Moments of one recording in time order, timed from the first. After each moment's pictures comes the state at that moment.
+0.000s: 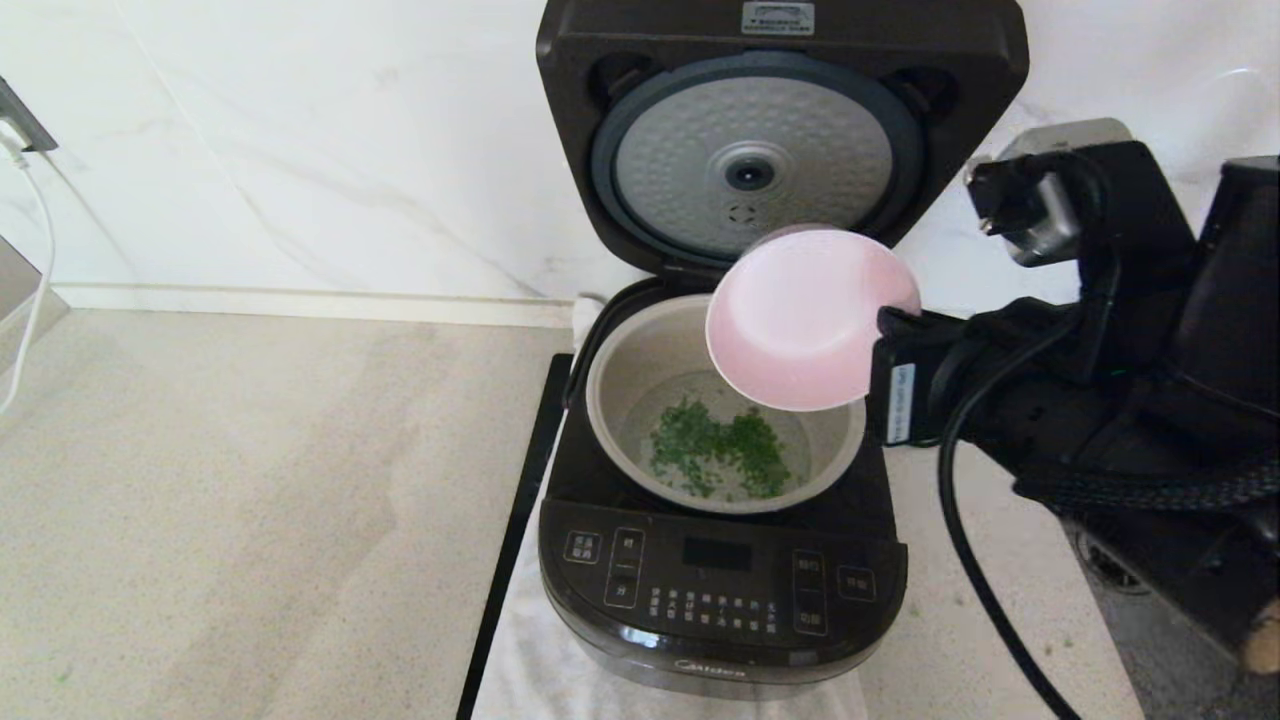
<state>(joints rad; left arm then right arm) -0.01 0.00 0.00 0.00 -0.03 0.07 0.90 1.48 -1.00 -0.41 -0.79 -0.01</state>
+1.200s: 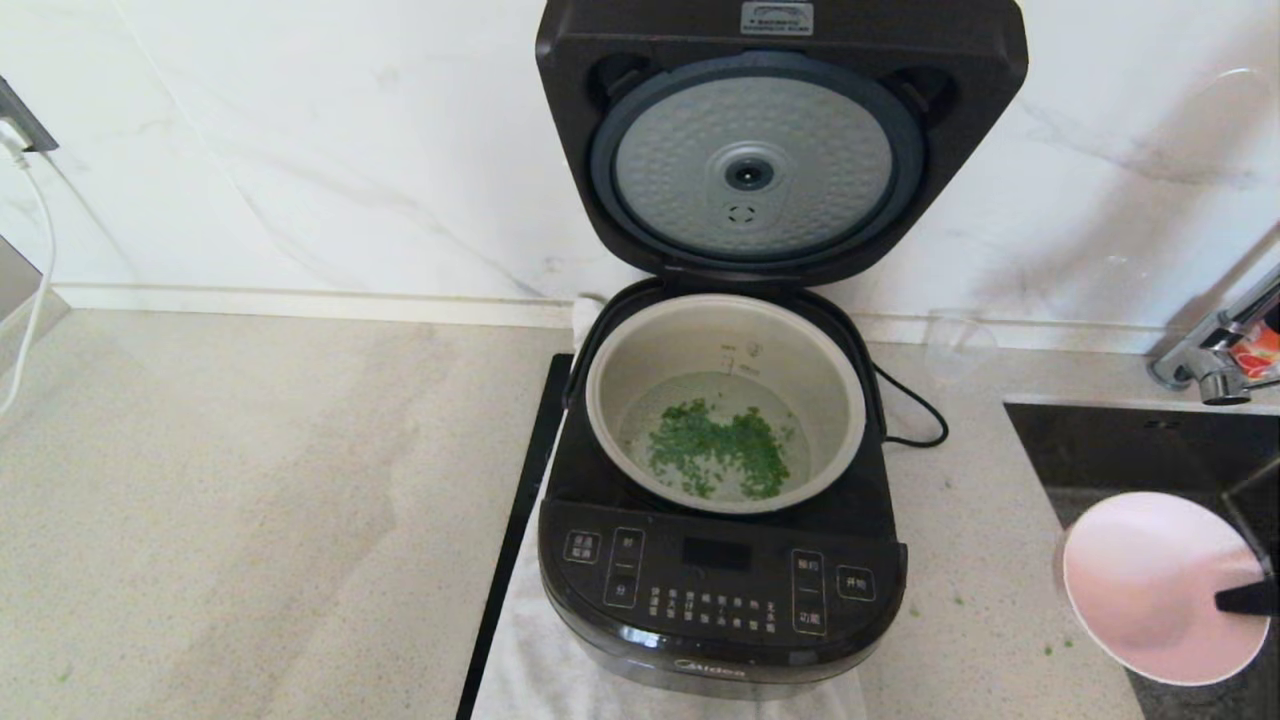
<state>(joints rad) -0.01 0.00 0.00 0.00 -0.03 0.07 -0.23 1.28 -0.91 0.61 0.16 0.04</state>
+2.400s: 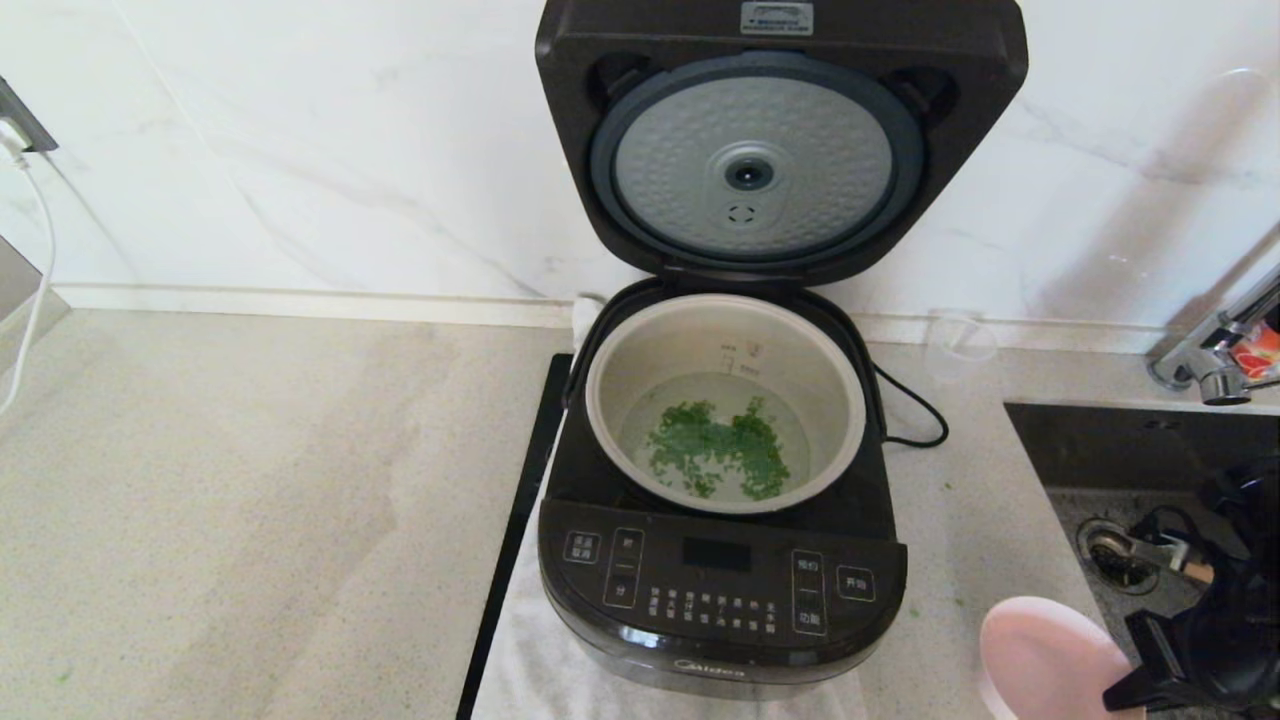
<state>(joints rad) -0.01 0.00 0.00 0.00 -0.03 0.07 -0.25 1.70 -0.79 0.48 0.31 0.06</state>
